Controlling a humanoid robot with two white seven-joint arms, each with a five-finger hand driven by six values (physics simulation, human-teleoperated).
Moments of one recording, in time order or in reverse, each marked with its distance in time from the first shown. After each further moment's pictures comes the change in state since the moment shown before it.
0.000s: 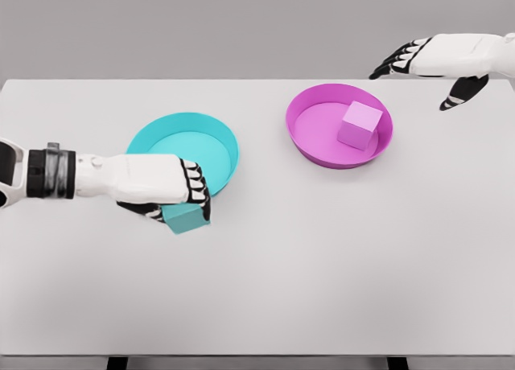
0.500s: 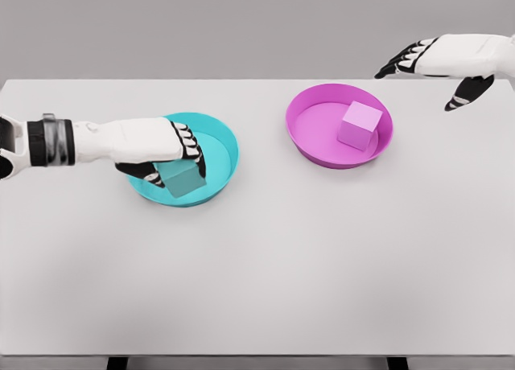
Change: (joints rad) left arm -0.046 -0.100 0.054 0.203 -0.012 0.000 0.000; right arm 0.006 -0.006 -0.005 0.016 -0.001 0.000 0.000
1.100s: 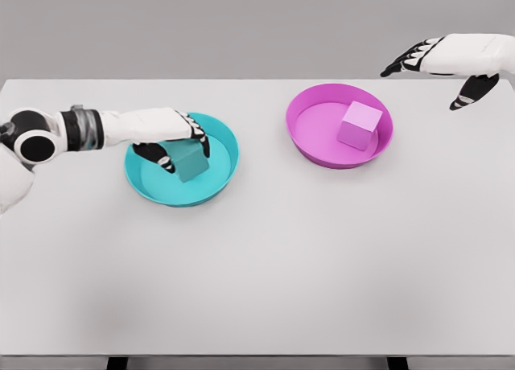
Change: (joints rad) left arm -0.060 -0.201 0.002 0.357 -0.089 0.000 0.000; right arm 0.000 0.002 -0.001 0.032 0.001 0.000 0.000
